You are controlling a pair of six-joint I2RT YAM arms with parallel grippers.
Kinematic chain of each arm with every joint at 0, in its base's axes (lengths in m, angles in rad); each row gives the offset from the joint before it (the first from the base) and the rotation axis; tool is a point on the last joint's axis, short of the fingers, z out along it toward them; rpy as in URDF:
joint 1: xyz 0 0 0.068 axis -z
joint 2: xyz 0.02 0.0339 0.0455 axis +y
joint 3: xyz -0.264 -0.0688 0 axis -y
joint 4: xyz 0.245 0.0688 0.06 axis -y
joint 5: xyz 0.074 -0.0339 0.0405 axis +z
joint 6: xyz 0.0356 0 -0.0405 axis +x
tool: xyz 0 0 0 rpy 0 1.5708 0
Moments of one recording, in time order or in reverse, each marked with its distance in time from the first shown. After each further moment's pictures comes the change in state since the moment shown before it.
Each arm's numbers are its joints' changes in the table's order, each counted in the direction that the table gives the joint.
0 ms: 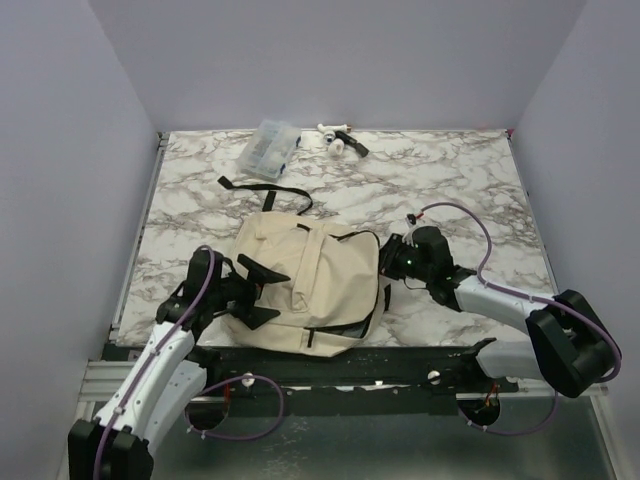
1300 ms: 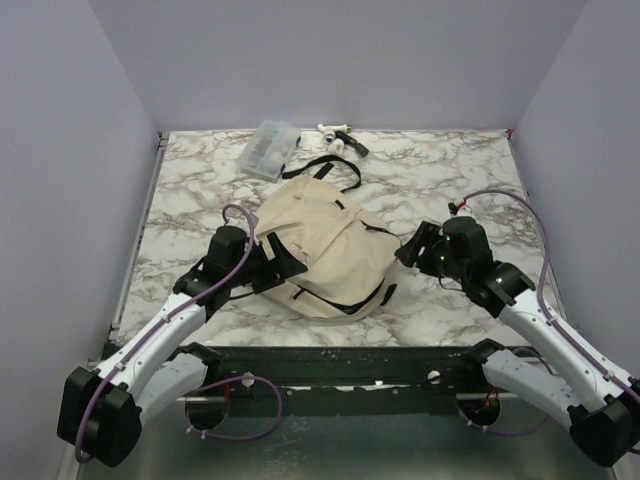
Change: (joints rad) left arm 0.168 0.264 0.169 0.299 0.142 0.527; right arm 0.014 -0.423 0.263 -0.827 -0.369 -0.102
